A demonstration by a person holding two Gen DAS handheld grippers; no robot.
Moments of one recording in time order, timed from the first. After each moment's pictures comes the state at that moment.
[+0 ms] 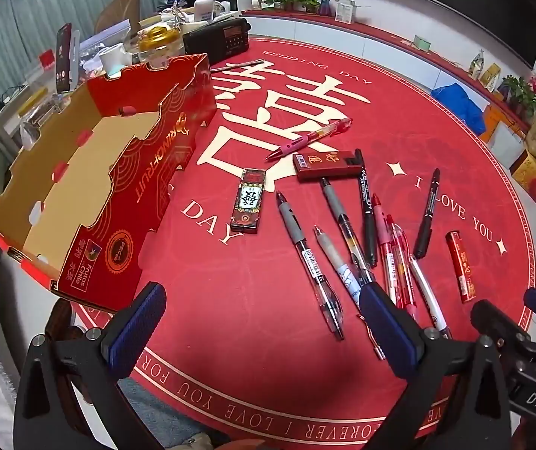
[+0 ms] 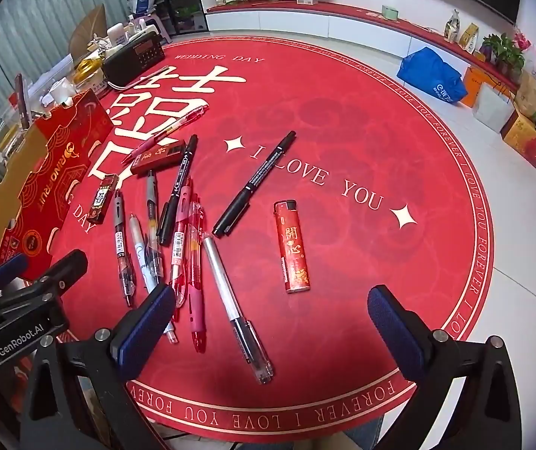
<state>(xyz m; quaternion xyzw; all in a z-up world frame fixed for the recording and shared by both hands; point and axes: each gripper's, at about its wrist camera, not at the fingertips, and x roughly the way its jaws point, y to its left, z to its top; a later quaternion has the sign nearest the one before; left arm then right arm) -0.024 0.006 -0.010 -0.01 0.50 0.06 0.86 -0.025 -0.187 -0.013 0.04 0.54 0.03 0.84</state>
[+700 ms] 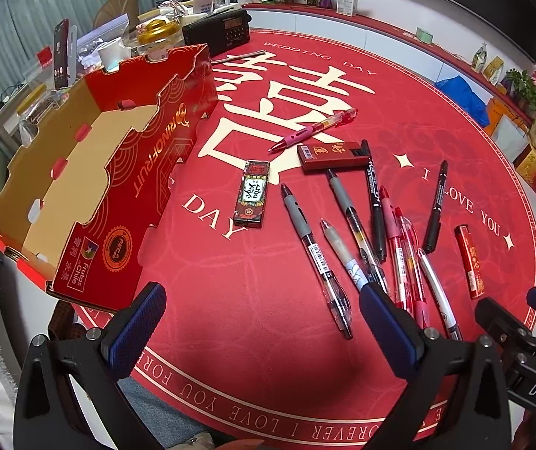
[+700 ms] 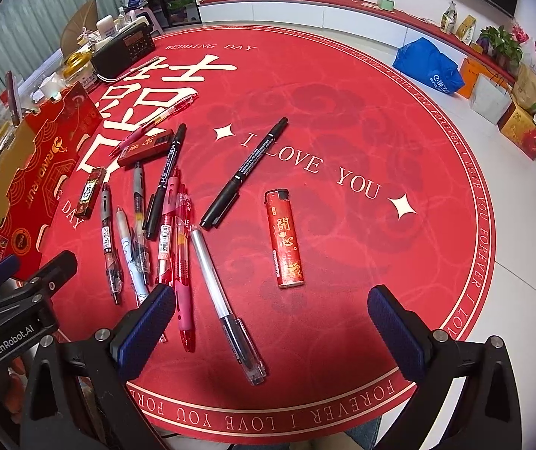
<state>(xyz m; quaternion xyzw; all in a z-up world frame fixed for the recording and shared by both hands) -0.020 0.012 -0.018 -0.01 0.51 0.06 0.86 -0.020 -0.192 -0.022 0.04 0.55 0.03 0.83</state>
